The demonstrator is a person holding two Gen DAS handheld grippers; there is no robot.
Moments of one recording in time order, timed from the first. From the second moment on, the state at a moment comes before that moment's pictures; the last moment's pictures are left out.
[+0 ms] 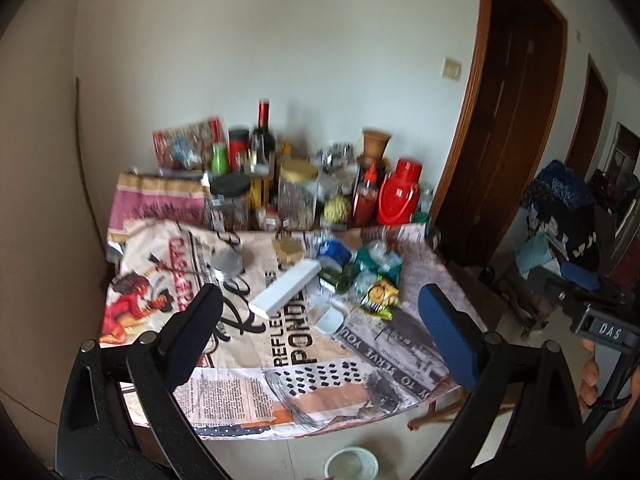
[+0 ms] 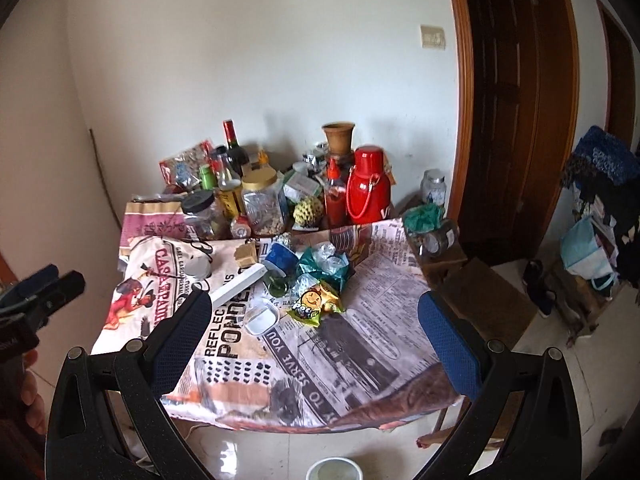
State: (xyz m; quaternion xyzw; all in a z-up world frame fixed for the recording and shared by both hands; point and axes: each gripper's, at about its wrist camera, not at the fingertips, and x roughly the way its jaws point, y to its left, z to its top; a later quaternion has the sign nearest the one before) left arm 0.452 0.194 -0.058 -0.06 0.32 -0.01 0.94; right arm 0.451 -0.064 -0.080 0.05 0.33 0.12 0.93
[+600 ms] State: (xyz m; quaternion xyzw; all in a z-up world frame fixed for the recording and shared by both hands) left arm 0.620 0.218 -0.236 -0.01 0.48 0.09 0.87; right arm 0.624 -0.050 -0.234 0.04 0.55 0.15 0.82
